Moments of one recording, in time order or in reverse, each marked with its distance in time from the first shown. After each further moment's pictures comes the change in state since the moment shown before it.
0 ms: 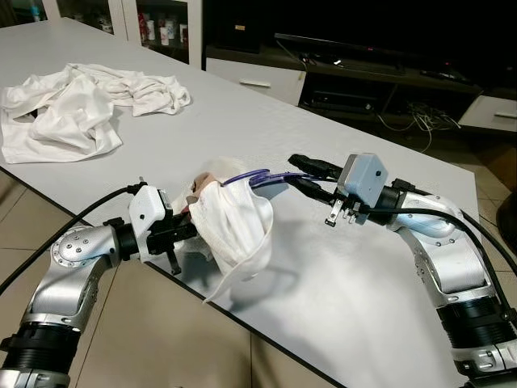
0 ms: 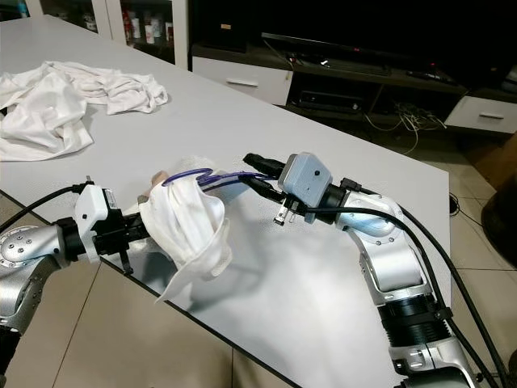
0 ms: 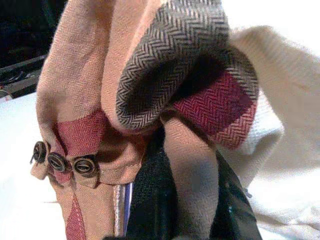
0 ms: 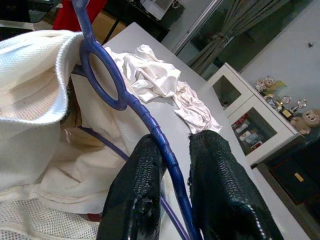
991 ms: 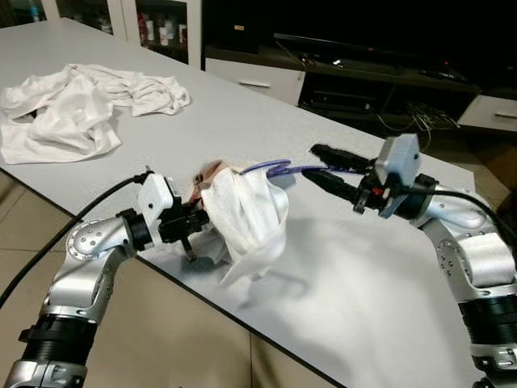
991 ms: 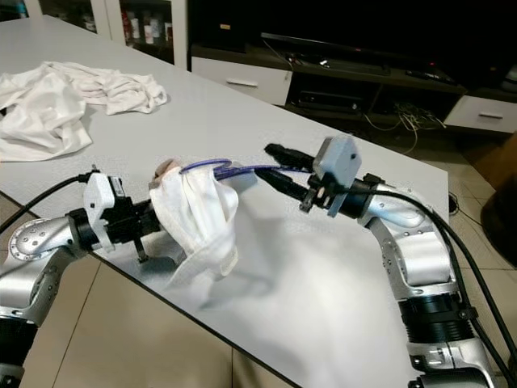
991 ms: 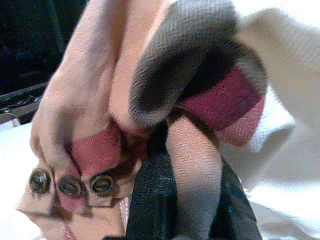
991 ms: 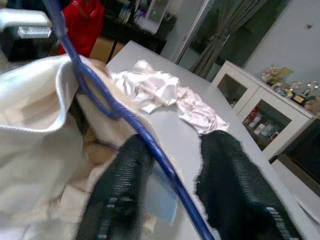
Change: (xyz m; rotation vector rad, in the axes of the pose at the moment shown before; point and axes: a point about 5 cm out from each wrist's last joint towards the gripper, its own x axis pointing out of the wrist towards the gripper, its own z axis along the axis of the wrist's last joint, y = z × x) left arm 0.016 0.004 0.014 -0.002 -0.116 0.049; right arm -0.024 -0.021 0.005 0.208 -0.063 -0.029
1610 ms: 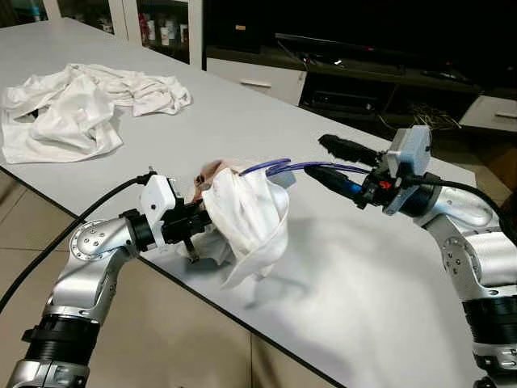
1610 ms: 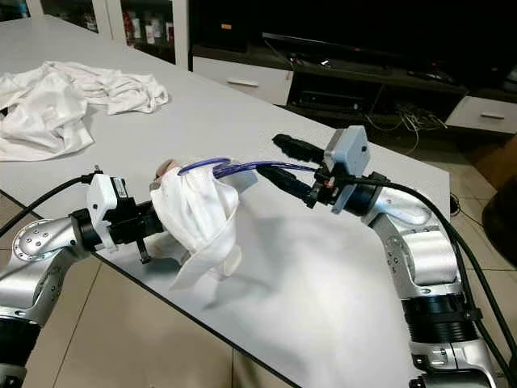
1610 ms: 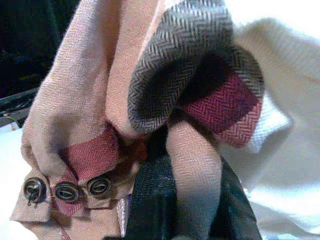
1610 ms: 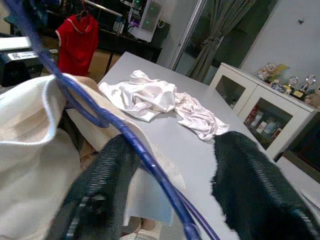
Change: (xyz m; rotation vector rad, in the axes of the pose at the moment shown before) left arm 0.003 -0.002 0.000 0.007 -0.010 -0.011; right arm -0.003 -0.003 0.002 0.066 -0.018 -0.023
